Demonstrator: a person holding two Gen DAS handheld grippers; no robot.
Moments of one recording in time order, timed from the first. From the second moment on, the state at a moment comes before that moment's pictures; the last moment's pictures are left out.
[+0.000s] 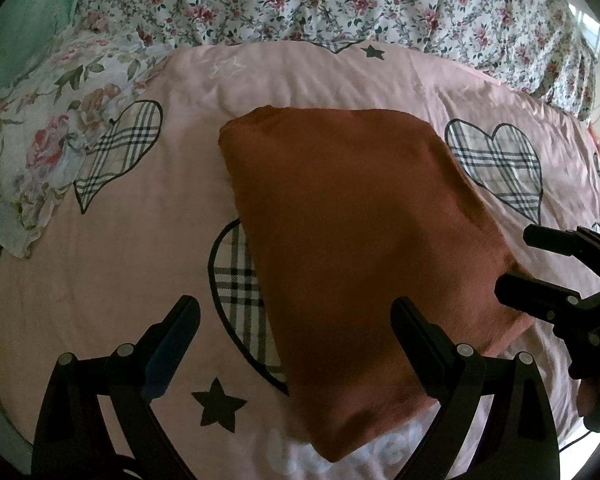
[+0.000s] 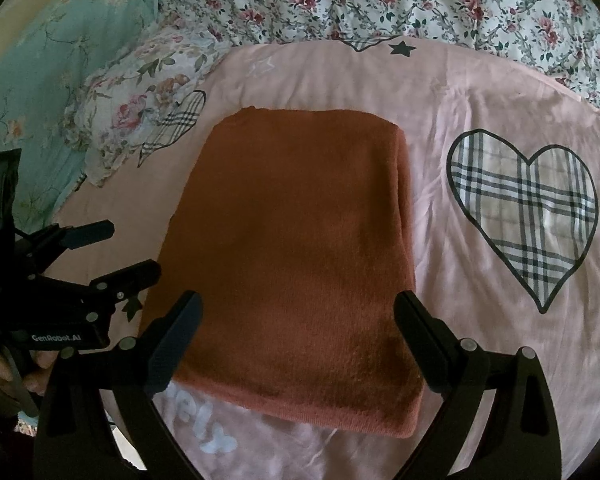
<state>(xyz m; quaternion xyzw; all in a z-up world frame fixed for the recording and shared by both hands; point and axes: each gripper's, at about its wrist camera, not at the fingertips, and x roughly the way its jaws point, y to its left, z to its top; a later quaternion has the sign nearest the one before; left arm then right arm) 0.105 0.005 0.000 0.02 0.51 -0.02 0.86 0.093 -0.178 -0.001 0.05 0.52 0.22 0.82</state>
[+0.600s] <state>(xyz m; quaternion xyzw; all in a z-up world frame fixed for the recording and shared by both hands) 0.108 0.006 0.000 0.01 0.51 -0.02 0.86 0.101 -0.182 0.001 0.05 0.52 0.22 0.82</state>
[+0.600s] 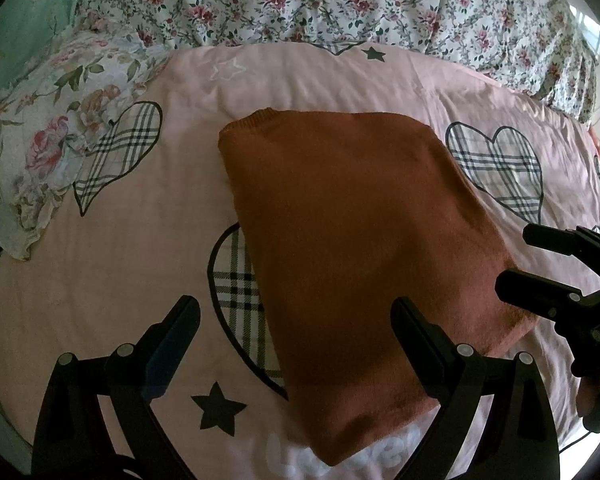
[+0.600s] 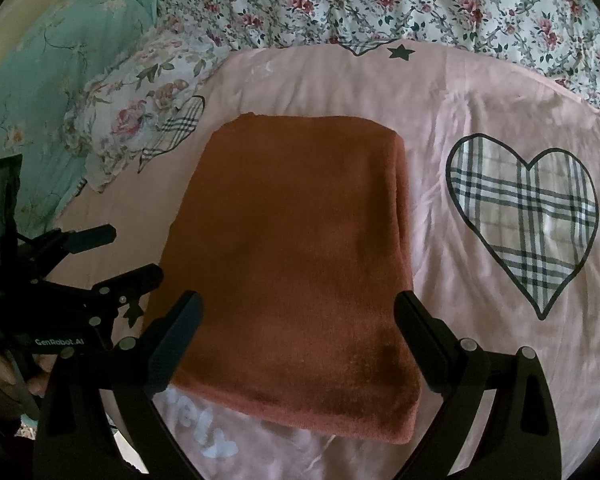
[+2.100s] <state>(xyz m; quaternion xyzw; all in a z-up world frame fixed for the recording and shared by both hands) 0.122 0.002 0.000 0.01 0.51 -0.02 0.86 0.117 -0.186 -0.001 0.07 0.51 0.23 0.82</state>
